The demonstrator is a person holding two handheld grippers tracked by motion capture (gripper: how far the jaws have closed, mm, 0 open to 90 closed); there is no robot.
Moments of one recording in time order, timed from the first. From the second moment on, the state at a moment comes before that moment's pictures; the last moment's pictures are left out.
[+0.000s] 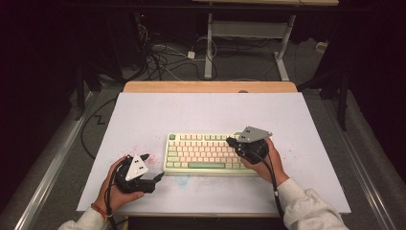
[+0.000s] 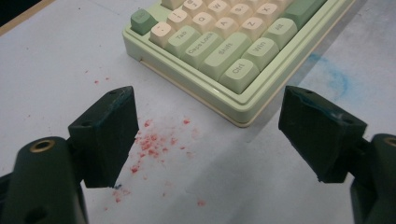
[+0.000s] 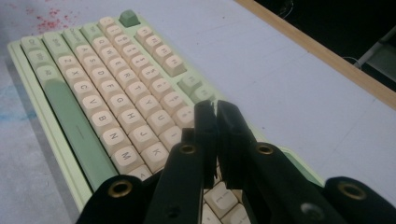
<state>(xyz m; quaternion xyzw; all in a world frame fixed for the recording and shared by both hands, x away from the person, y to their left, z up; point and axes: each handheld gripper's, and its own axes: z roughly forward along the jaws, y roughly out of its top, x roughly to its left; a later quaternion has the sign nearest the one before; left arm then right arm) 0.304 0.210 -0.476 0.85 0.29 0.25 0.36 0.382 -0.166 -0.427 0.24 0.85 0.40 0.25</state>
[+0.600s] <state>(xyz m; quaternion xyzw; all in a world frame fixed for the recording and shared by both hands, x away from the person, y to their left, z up) 0.308 0.210 -0.476 0.86 0.29 0.23 0.35 0.362 -0.199 -0.412 0.28 0.81 0.43 0.29</state>
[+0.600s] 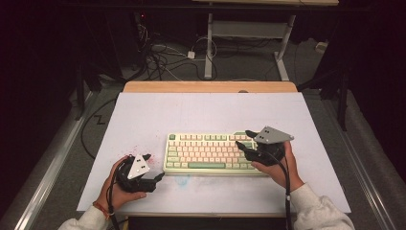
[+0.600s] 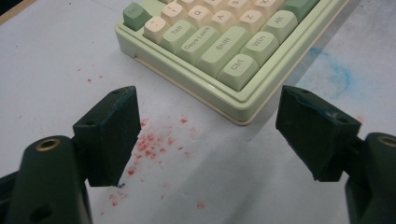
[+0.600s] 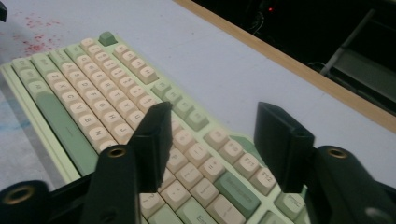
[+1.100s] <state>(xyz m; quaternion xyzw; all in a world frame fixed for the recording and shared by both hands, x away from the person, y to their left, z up) 0.310 0.211 -0.470 0.85 0.28 0.24 0.36 0.332 -0.216 -0.427 0.29 0.80 0.42 0.33</state>
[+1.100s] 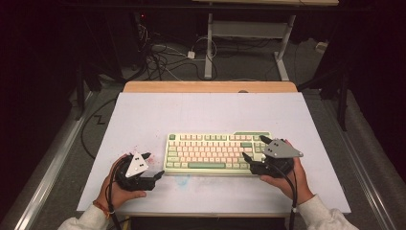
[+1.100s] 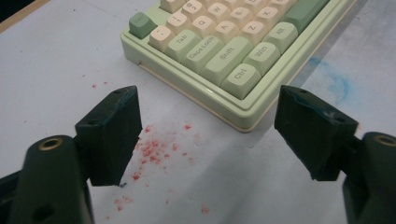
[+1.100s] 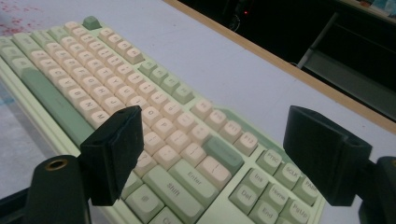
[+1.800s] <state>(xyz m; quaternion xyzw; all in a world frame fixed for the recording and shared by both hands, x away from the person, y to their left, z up) 0.324 0.191 -0.454 0.88 0.25 0.17 0.38 0.298 -0.237 -0.450 0.29 0.80 0.39 0.34</state>
